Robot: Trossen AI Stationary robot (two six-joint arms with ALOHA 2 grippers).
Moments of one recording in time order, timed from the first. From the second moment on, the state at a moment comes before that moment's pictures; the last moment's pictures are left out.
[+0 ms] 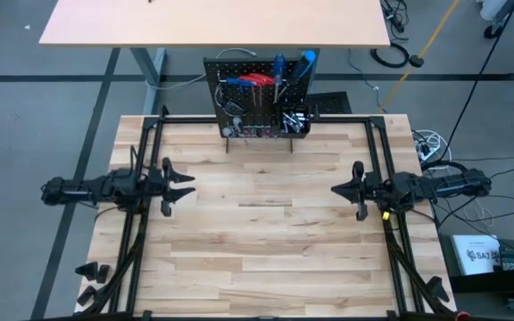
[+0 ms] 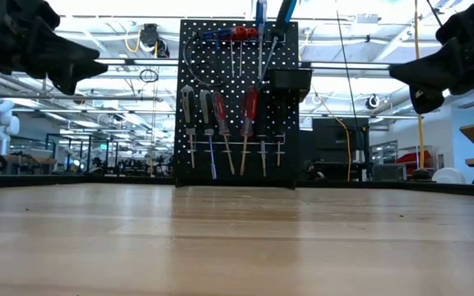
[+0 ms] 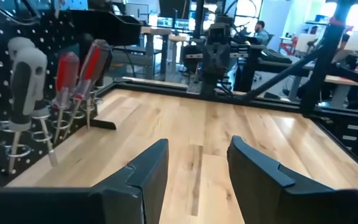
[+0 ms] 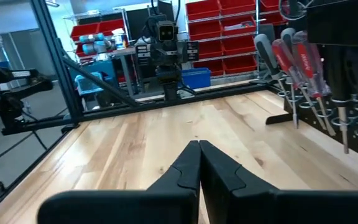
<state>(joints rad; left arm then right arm) -0.06 0.00 0.11 -0.14 -0.15 -0.09 0.16 0.05 0.02 0.05 0.23 0.17</state>
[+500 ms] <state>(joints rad) 0.10 0.00 0.06 -0.07 0.01 -0.10 0.13 0.05 0.02 0.04 0.18 0.18</state>
